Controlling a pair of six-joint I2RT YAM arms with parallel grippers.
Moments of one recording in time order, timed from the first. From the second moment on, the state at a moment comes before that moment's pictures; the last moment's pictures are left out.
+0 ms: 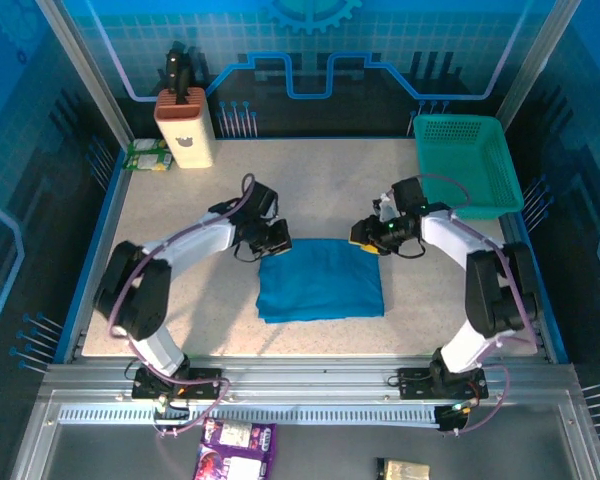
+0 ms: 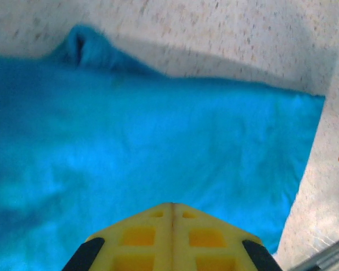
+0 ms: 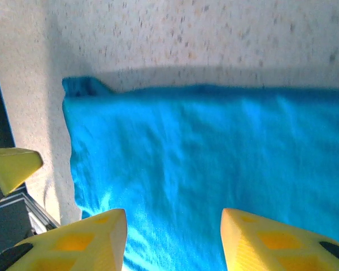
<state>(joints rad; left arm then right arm) -0.46 1.72 1.19 -0.56 0.32 -0.79 0.20 1.68 1.06 -0.53 -0.64 0.49</state>
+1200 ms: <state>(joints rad) -0.38 1.95 1.49 -0.70 0.23 -0.64 0.12 1.58 1.03 -0.55 -0.59 0.41</state>
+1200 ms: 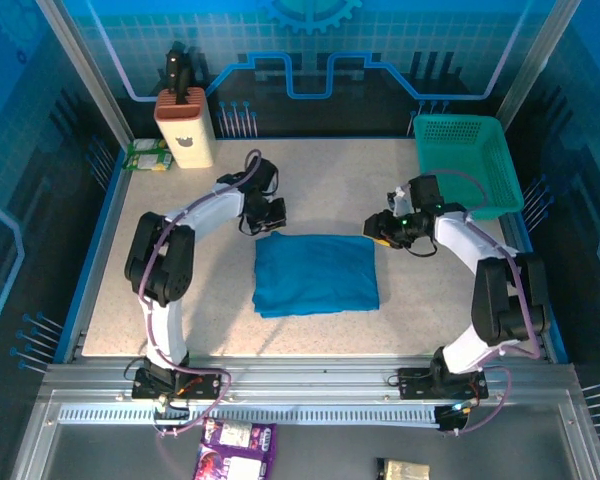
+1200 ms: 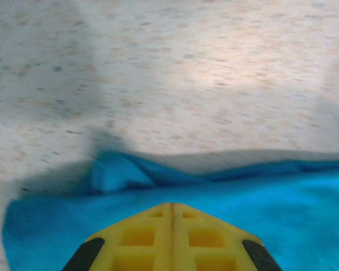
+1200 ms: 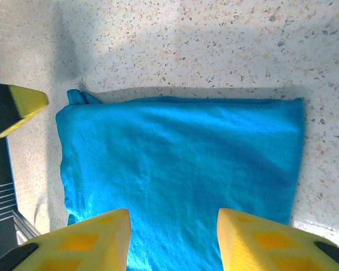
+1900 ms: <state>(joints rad) -0.74 1.93 1.49 -0.83 0.05 -0.98 0.12 1.56 1.01 -0.64 -0.48 0.33</state>
